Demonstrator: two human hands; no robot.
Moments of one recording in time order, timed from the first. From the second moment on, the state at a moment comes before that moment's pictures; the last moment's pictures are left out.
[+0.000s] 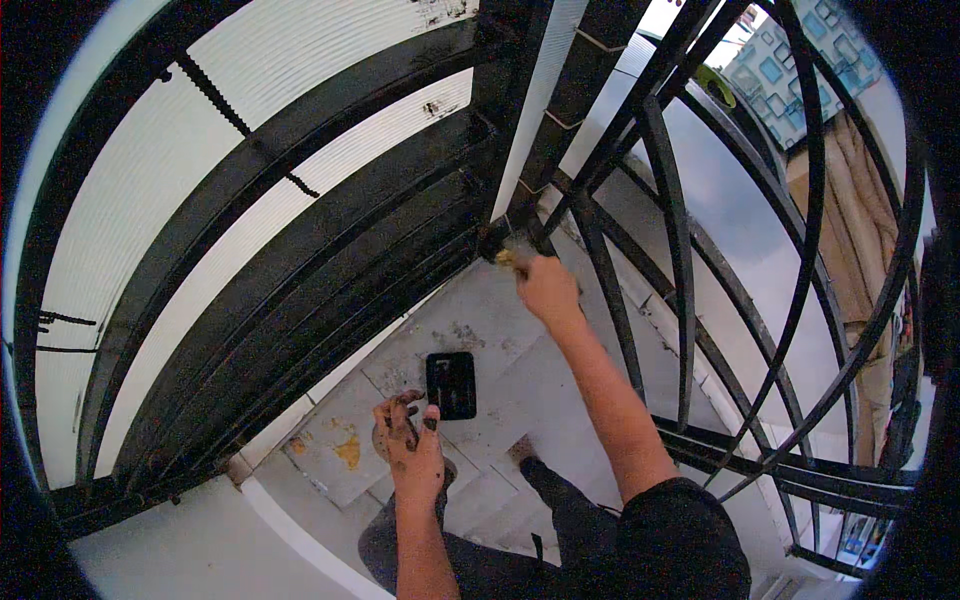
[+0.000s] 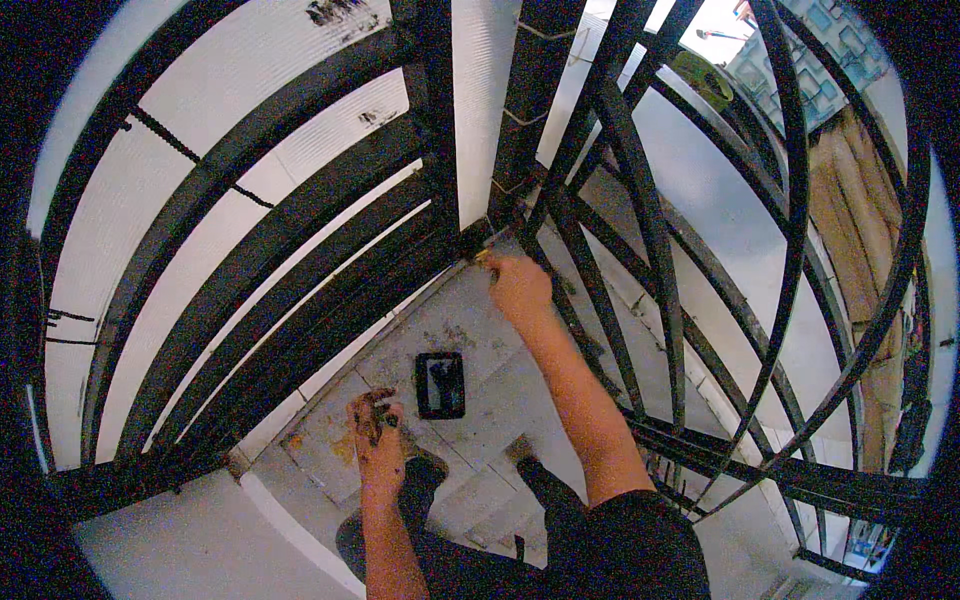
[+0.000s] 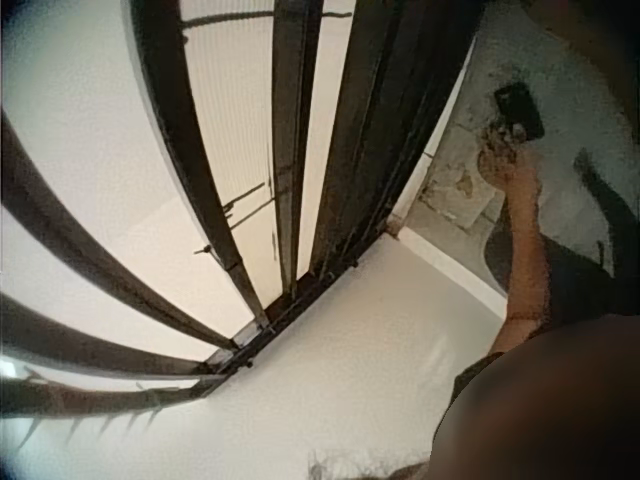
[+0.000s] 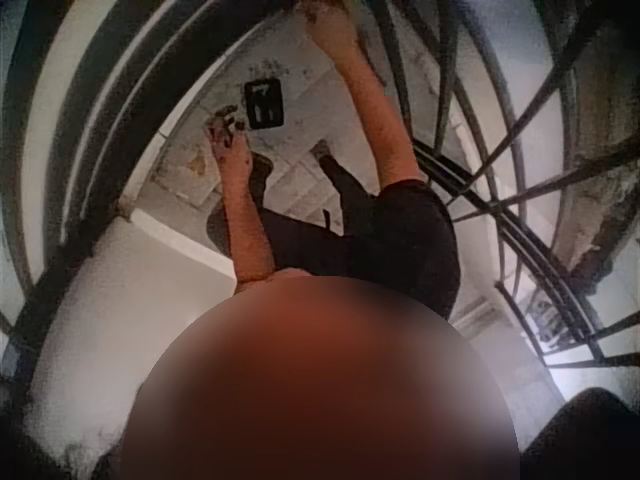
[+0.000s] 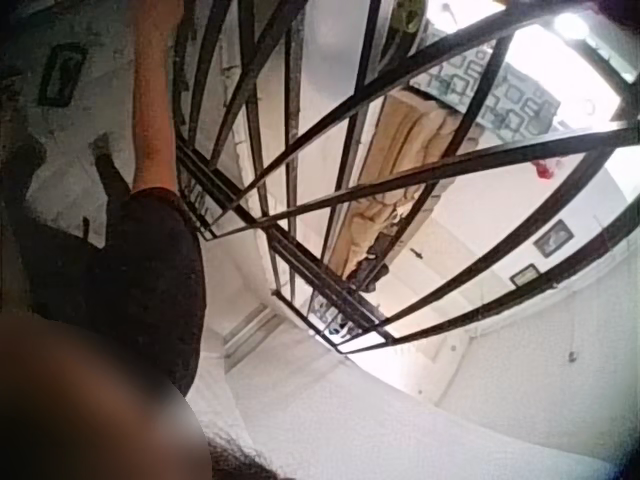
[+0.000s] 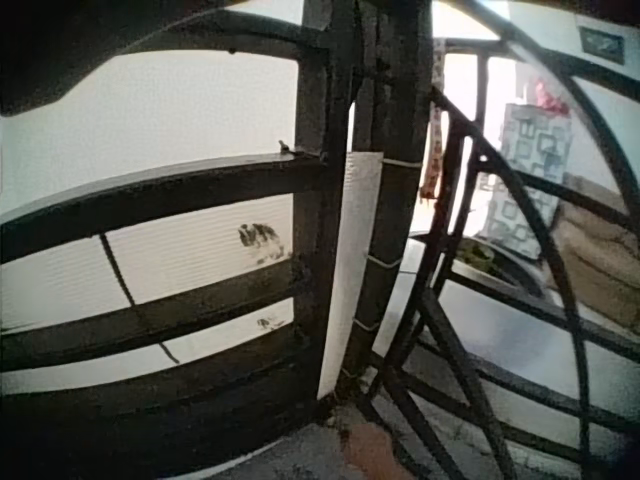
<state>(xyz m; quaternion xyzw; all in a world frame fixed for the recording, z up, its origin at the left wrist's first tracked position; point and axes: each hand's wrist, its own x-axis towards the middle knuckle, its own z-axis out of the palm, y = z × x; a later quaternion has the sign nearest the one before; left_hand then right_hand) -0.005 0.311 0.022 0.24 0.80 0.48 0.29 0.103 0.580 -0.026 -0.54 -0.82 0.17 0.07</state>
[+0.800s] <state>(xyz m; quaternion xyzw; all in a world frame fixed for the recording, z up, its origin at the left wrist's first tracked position) 0.000 0.310 0.015 0.26 0.81 0.44 0.29 0.082 0.621 -0.008 -0.55 -0.82 0.15 0.05</state>
